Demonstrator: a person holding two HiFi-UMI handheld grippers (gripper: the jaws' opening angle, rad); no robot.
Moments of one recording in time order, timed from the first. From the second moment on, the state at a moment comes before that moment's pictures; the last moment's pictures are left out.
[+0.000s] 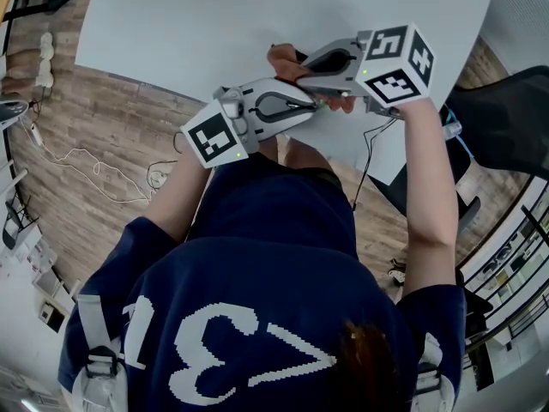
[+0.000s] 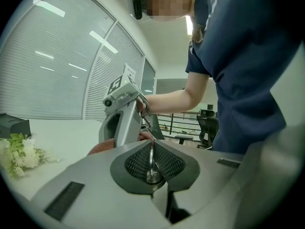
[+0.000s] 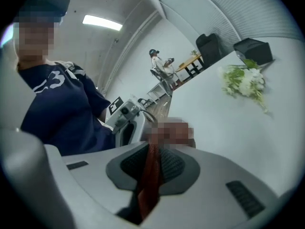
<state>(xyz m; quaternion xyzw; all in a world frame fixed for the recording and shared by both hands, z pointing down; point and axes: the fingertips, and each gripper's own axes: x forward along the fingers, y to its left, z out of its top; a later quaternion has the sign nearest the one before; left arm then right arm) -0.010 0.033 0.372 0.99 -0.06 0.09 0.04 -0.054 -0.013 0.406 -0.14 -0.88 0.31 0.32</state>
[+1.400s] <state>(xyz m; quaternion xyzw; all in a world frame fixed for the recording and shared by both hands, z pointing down) 0.000 0.054 0.371 0.99 -0.03 0.11 0.02 -0.054 -0.007 0.434 -0.21 -0.85 0.25 0.42</state>
